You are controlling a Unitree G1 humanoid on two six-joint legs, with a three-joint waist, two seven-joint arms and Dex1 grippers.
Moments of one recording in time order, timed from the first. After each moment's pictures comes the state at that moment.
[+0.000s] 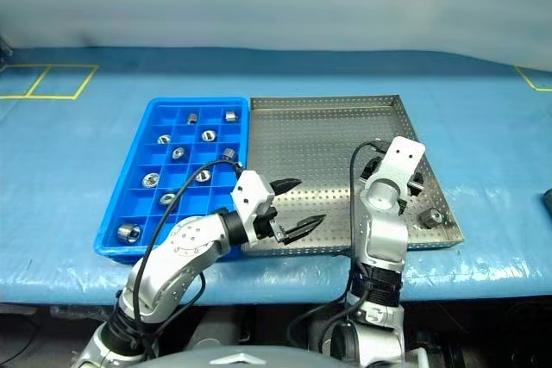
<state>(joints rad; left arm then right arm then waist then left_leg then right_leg) -0.15 0.24 -0.41 -0.49 -0.28 0.58 -0.50 -0.36 0.14 -0.28 -0.15 -0.07 0.74 -0.47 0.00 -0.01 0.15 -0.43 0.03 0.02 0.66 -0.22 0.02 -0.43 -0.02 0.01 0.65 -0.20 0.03</state>
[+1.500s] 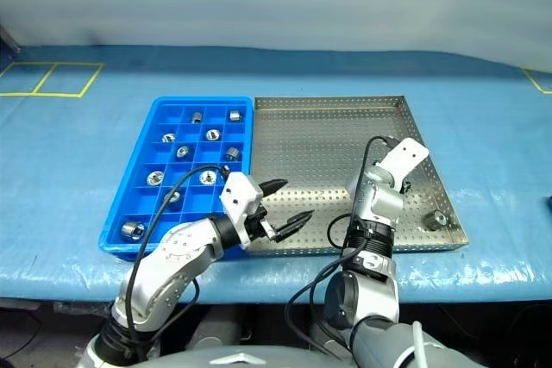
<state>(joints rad) -0.08 0.24 -0.35 -0.51 -0.29 0.58 -0.44 -0.63 0.14 -0.49 0.18 0.14 0.74 -0.85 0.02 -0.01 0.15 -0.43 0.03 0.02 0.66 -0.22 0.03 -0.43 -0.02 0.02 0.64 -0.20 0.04</state>
